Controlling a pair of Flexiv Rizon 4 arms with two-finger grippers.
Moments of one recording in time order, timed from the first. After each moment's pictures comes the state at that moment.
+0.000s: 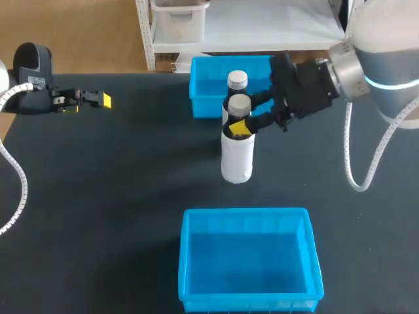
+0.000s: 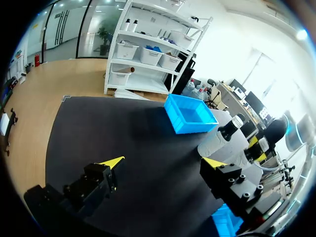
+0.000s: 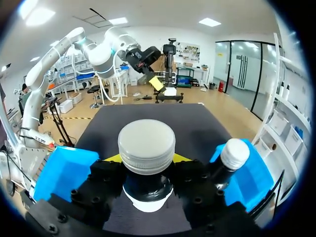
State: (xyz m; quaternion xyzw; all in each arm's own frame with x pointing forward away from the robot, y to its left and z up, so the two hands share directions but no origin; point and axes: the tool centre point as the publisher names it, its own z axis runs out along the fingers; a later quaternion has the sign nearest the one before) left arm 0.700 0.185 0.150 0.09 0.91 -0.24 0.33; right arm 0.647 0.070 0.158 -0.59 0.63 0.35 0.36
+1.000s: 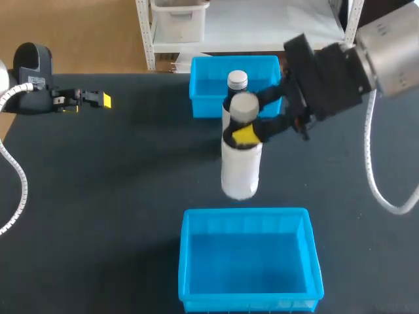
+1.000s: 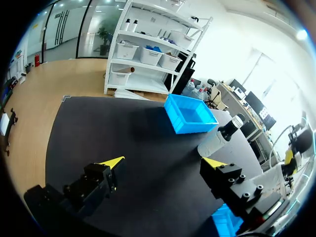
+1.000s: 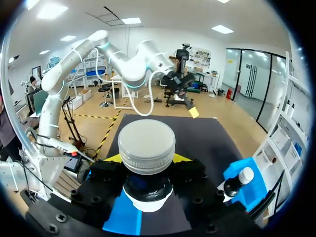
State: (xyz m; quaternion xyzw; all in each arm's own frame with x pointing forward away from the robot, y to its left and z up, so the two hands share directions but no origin) left arm 0.700 0.185 0.150 0.09 0.91 -0.24 0.33; right arm 0.527 0.078 0.238 -0.63 0.60 0.35 0.35
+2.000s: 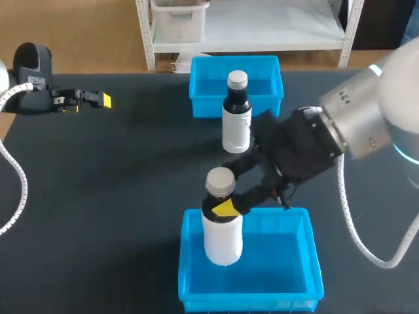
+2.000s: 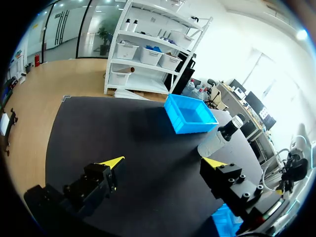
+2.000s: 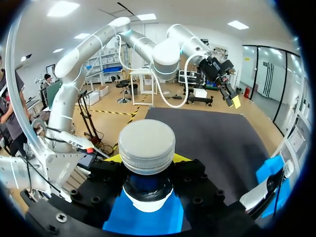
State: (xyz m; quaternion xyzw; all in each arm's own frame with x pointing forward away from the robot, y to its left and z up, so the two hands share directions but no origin) left arm 0.700 0.185 0.150 0.09 0.91 -0.24 0.33; right arm 0.452 0.111 0.177 -0.66 0.57 0.39 0.30
